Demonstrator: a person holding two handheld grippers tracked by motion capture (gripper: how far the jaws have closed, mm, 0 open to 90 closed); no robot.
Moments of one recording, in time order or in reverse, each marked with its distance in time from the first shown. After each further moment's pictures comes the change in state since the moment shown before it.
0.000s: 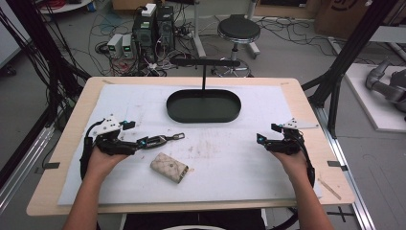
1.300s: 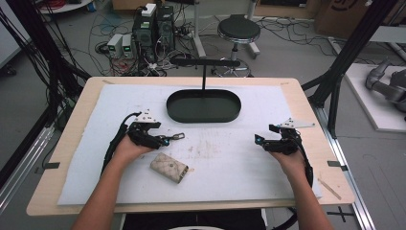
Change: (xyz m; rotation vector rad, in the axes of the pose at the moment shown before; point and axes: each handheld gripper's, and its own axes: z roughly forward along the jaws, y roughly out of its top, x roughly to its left) left arm -0.005 0.012 0.093 0.281 -0.124 0.058; right arm 0.001 0.000 0.008 0.033 0.016 -0.008
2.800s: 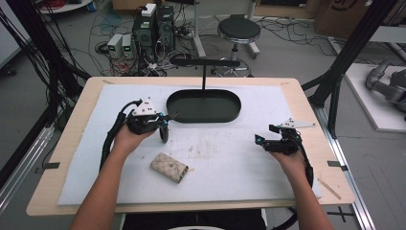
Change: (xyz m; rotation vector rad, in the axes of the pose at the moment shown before) left arm -0.008 0.052 -0.035 -0.132 0.064 0.205; right arm 0.000 0.000 -0.001 0.001 0.007 0.004
